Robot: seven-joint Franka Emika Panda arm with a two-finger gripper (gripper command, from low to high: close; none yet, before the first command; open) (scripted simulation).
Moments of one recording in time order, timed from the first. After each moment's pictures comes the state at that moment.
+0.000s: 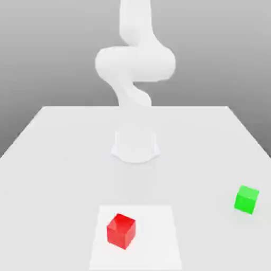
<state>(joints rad) -0.02 -0.71 0.02 -2.34 0.00 2.35 0.85</state>
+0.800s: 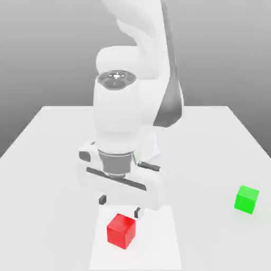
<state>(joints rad) -0.14 0.17 0.06 -2.66 -0.03 2.83 1.22</state>
